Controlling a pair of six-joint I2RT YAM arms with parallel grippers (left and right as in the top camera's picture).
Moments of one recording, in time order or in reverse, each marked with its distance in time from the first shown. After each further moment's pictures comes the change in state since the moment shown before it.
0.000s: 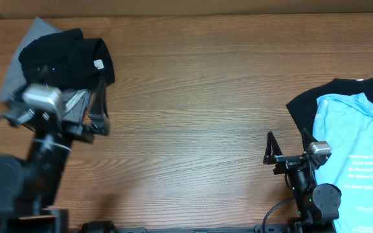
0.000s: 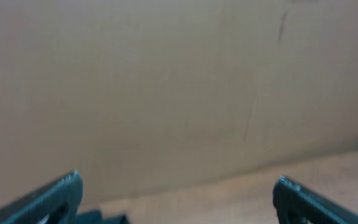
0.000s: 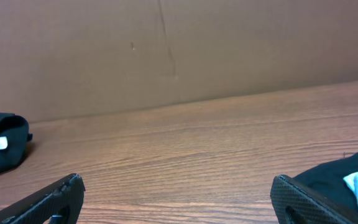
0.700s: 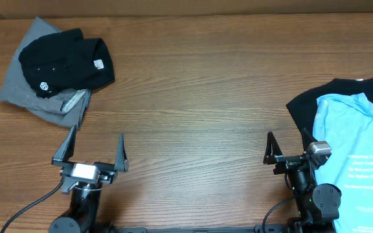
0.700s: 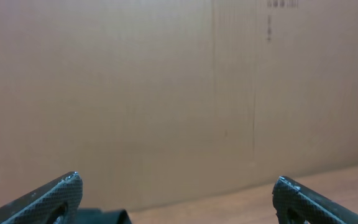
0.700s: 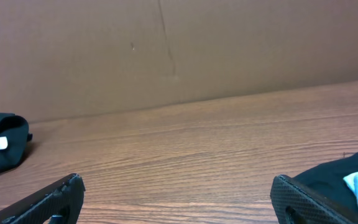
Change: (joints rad) left arm -0.007 -0.616 -0.867 0.504 -0.033 -0.002; right arm 0.000 0.000 0.000 0.000 0.000 0.000
